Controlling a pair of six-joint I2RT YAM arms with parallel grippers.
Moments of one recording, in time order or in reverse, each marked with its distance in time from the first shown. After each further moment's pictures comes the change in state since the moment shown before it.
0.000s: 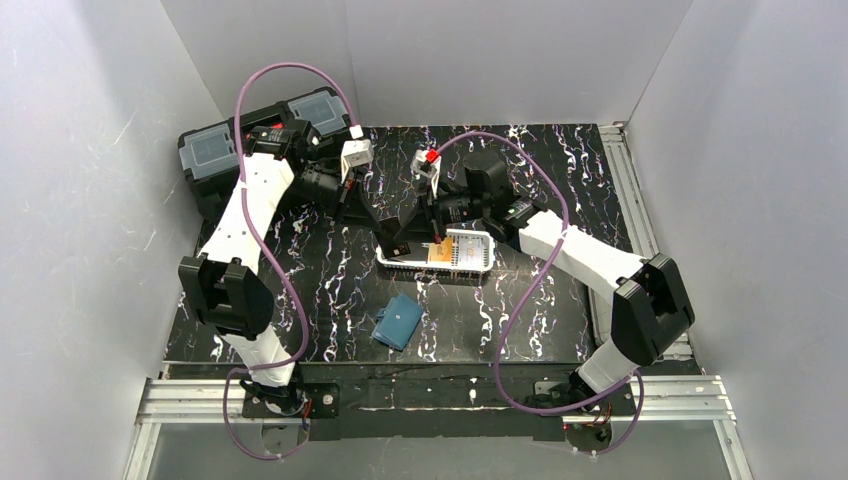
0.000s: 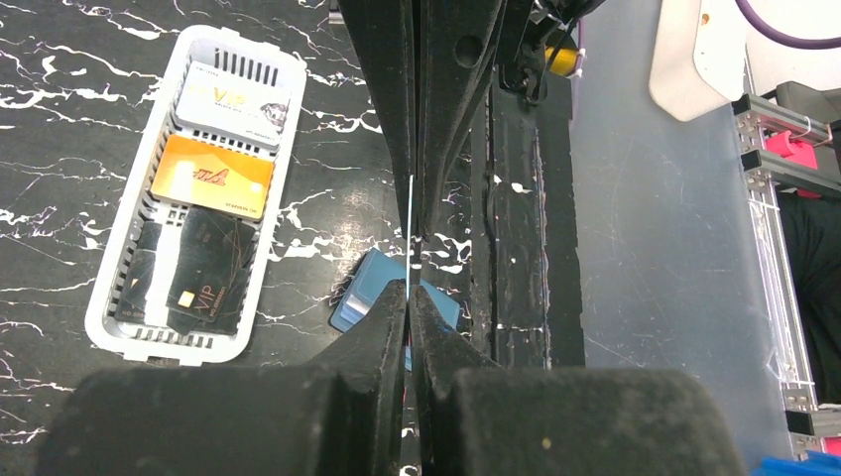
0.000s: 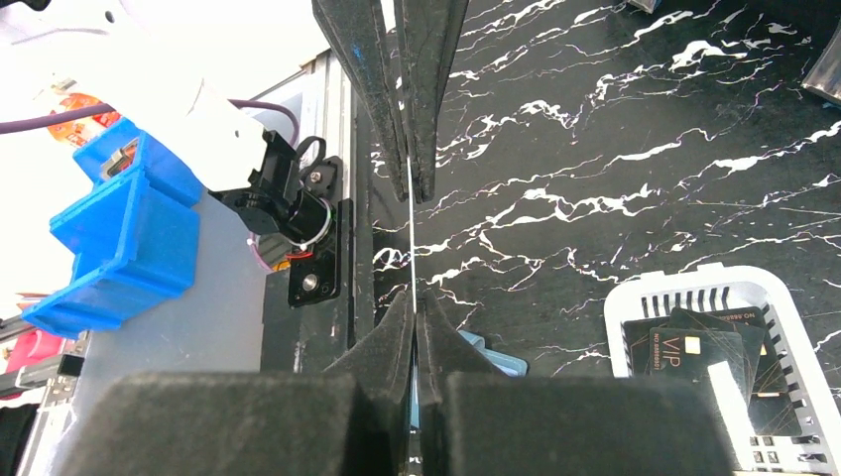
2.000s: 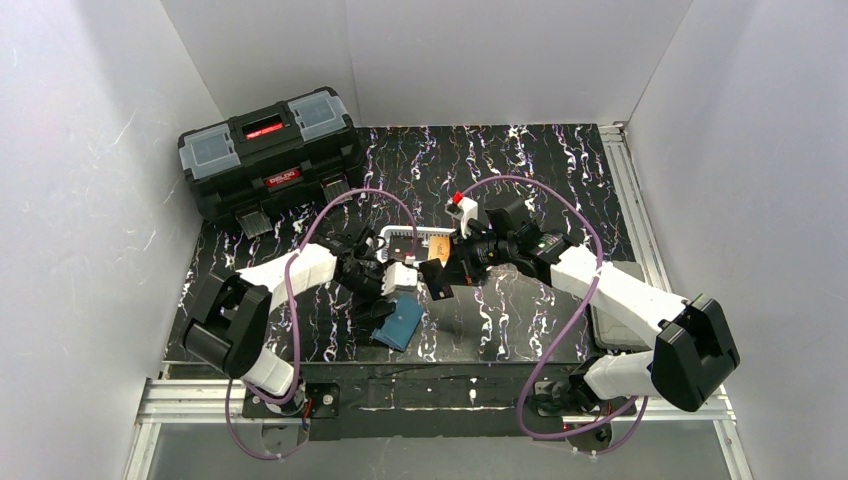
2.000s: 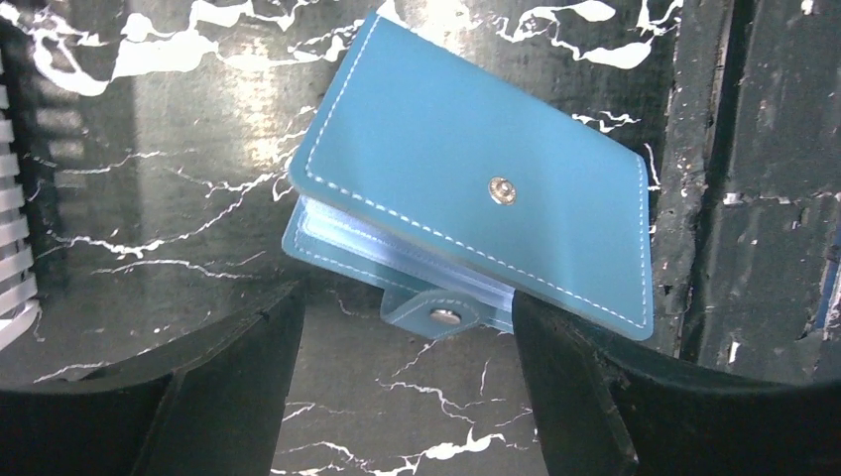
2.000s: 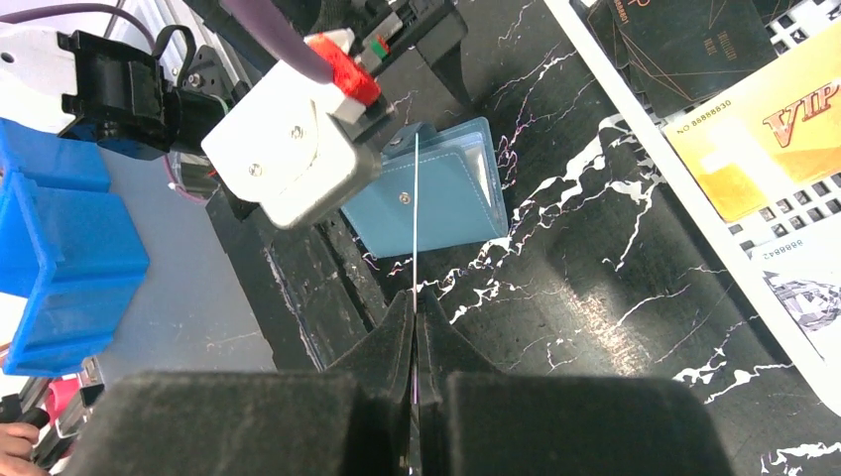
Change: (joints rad) left arm -0.312 -0.200 -0.956 0.884 -0.545 -0.072; right arm 0.000 -0.267 -0.293 -0.358 0.323 0.049
